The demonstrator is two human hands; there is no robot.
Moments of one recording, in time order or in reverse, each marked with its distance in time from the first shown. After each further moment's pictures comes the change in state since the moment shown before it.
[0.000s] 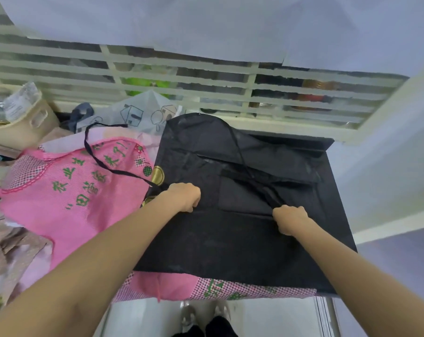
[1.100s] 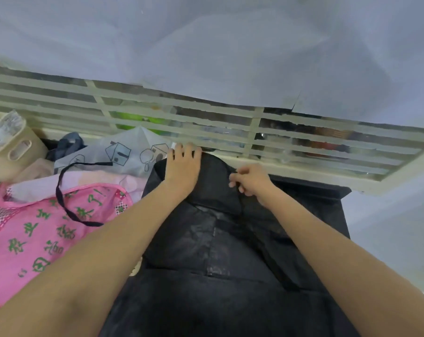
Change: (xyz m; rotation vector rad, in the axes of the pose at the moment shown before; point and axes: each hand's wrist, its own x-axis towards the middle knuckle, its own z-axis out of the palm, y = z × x) left_hand 0.096 -0.034 -0.109 0.151 0.724 -0.379; right_hand 0.103 -0.007 -0.172 1.413 0.235 -0.145
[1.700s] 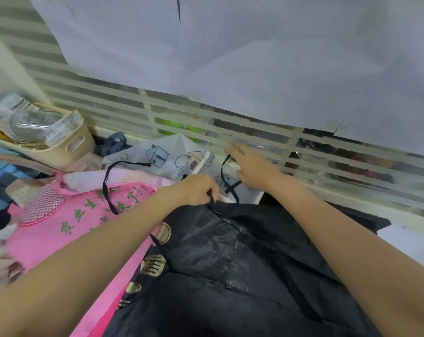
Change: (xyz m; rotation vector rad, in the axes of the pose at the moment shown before) left_hand -0.021 -0.055 -0.019 -0.689 -0.505 0.260; right_hand 0.031 -0.065 0.023 -1.065 -0.139 -0.762
